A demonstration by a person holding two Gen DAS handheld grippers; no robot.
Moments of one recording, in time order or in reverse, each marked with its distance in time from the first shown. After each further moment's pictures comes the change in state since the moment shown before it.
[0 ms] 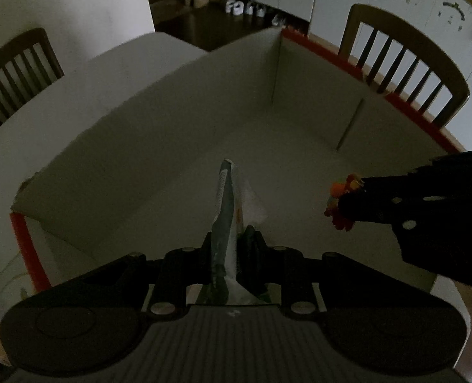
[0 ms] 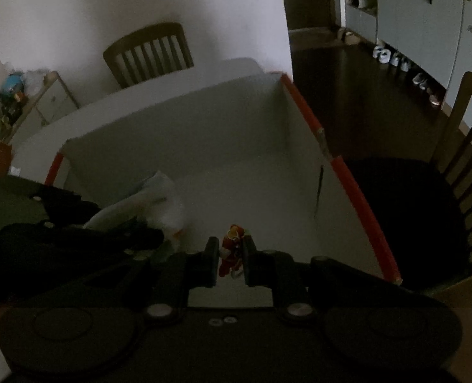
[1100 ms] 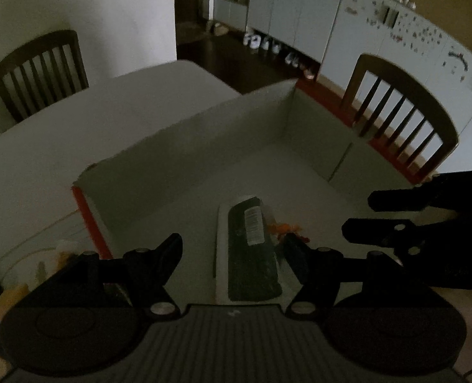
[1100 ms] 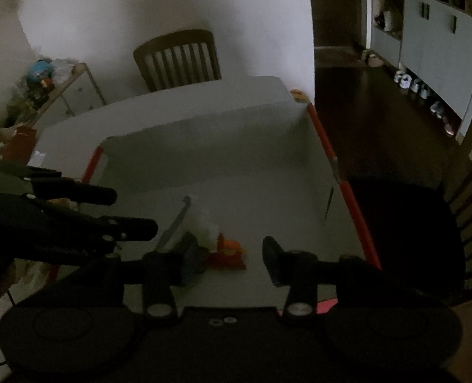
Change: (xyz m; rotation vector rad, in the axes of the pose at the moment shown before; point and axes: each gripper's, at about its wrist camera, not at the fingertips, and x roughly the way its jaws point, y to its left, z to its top) left arm -0.067 0.017 -0.025 -0.134 -0.140 -0.030; right arm -0.047 0.011 0.010 -0.117 -0.047 0.052
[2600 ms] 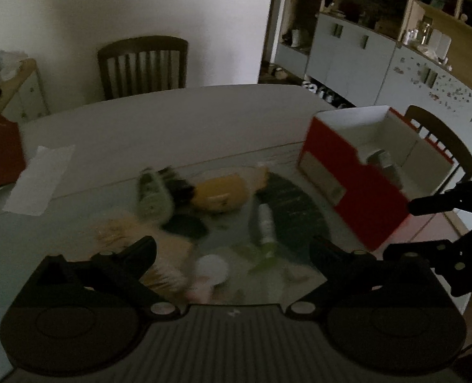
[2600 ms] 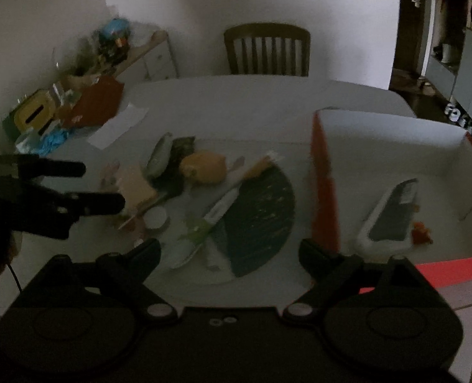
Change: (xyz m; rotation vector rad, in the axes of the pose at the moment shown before) left arm -0.154 0.201 -0.175 -0.164 -0.177 0.115; right arm 0.006 0.246 -0.051 -0.171 0.034 0.077
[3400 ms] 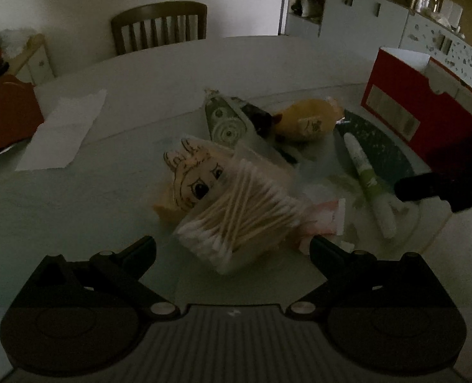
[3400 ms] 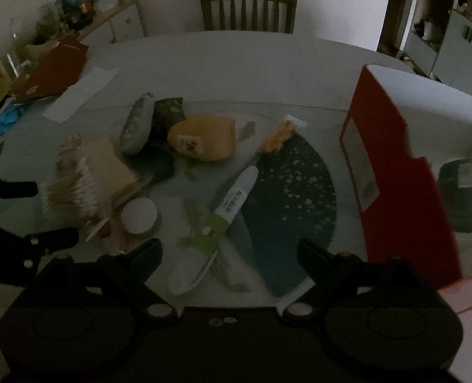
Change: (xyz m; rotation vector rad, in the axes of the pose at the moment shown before) left arm 0.057 0.086 -0.060 0.059 0.089 0.043; right arm 0.102 0.035 0.009 0.053 0.114 -0.141
